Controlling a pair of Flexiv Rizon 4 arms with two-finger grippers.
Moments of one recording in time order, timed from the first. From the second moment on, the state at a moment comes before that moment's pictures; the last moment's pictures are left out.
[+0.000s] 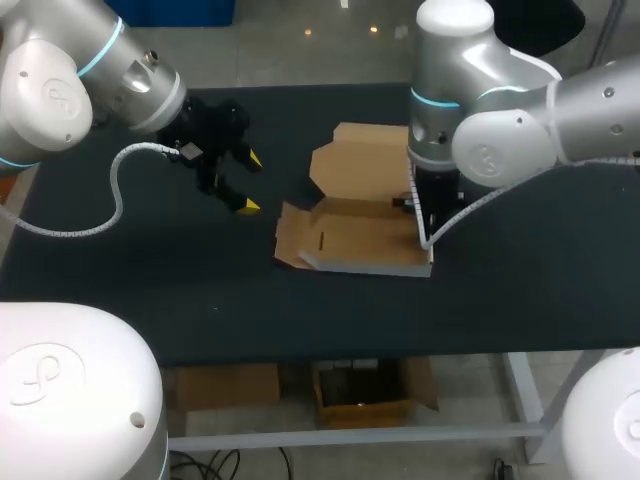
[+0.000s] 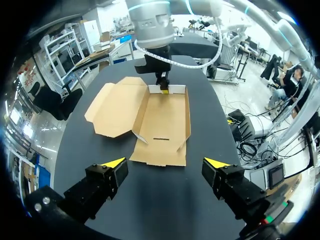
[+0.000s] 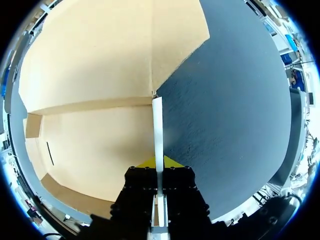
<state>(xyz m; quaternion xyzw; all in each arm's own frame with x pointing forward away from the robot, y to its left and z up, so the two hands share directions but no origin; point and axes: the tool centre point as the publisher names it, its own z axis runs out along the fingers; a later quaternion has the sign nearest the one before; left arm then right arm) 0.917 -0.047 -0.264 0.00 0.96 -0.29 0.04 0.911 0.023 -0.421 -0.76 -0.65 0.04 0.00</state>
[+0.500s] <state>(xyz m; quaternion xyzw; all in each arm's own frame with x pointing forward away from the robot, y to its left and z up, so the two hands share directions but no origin) 0.917 -0.047 -0.264 0.00 0.96 -0.29 0.04 0.916 0.023 -0.420 -0.69 -0.72 0.04 0.01</state>
